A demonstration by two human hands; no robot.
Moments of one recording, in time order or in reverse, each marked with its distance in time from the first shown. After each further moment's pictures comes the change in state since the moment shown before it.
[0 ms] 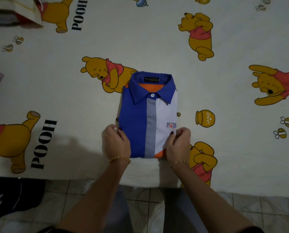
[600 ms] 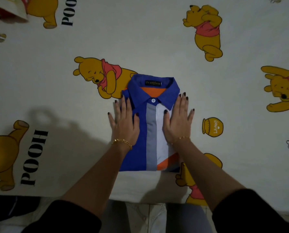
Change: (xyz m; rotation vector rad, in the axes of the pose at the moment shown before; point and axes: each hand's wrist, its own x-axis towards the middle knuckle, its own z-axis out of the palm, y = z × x) left_hand 0.073 0.037 0.044 0.300 -0.294 0.405; right_hand 0.100 -0.028 0.041 -0.486 -0.064 -0.369
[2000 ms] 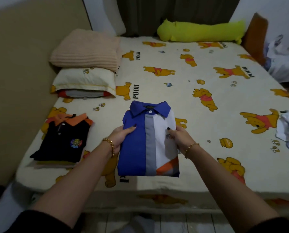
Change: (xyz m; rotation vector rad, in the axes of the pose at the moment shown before) left_hand -0.099 -0.189 -0.357 -1.318 -0.466 -0.251; right_hand -0.178 -0.319 -0.171 1.063 -0.255 0.277
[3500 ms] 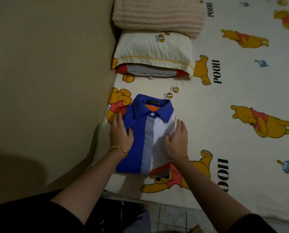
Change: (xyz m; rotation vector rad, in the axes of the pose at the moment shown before) left_hand 0.091 0.014 -0.430 0.924 0.603 0.290; right_hand 0.132 0.064 0.457 -0.746 0.219 -0.255
